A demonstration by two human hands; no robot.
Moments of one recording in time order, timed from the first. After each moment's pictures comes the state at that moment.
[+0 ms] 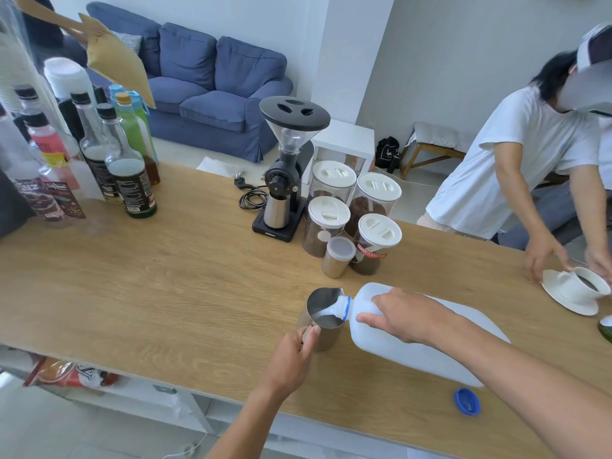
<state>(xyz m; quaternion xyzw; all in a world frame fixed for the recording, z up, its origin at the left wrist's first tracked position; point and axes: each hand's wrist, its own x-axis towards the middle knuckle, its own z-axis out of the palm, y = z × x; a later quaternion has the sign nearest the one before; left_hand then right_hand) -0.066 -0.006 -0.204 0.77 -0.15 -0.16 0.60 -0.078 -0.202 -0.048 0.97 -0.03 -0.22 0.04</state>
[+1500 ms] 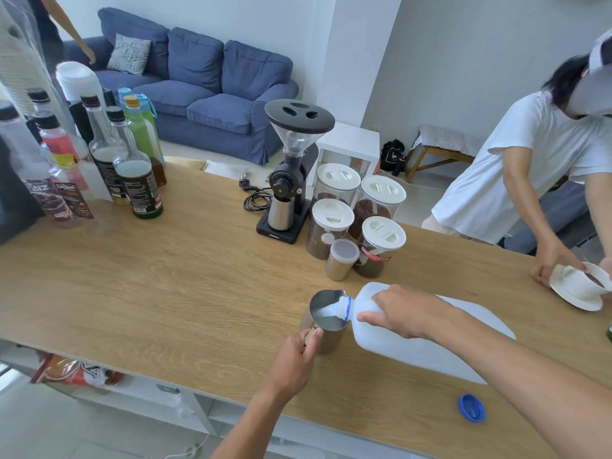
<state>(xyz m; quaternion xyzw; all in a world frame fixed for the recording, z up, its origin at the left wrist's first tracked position) -0.067 -0.007 -0.208 0.77 -0.15 -0.14 0.60 -0.067 -0.200 -0.043 0.97 -0.02 -0.23 0.05</state>
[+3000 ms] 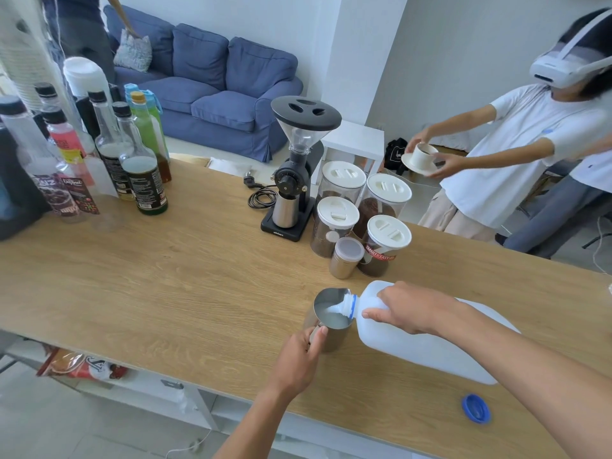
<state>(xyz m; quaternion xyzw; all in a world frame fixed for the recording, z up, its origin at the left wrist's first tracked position) -0.069 -0.007 -0.203 0.78 -0.13 -0.15 0.60 -0.059 -0.203 -0.045 0.97 -0.02 -0.25 0.05</state>
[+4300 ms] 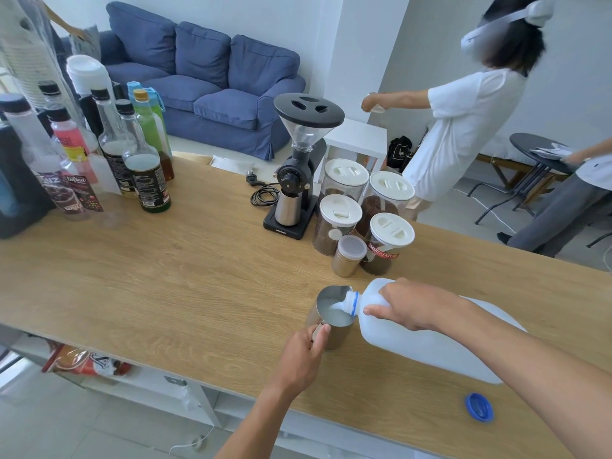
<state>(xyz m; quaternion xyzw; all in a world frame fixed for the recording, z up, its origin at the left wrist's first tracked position) -0.068 -0.009 -0.212 0.77 -0.12 -0.16 0.61 -0.058 -0.196 -0.040 0.96 -0.03 -0.26 0.06</state>
